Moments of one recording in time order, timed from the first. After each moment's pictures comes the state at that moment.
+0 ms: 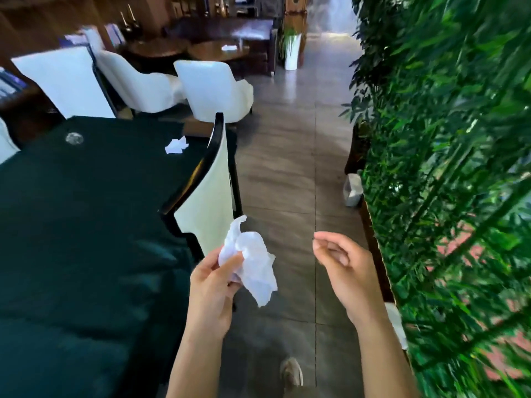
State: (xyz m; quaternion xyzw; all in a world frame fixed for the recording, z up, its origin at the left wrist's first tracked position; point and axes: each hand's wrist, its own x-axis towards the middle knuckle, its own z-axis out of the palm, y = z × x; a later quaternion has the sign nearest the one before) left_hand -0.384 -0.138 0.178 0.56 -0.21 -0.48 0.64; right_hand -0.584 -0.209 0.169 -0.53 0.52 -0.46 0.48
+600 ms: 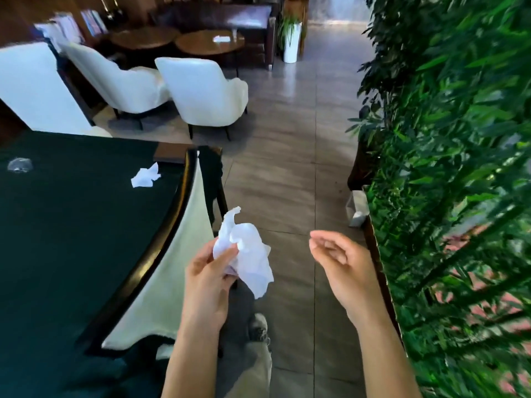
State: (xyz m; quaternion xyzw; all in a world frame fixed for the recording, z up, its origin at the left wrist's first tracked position) left_hand -0.340 -0.433 0.167 0.56 -0.18 -0.48 0.65; right_hand -0.546 -0.496 0.168 -0.54 0.53 -0.43 0.50
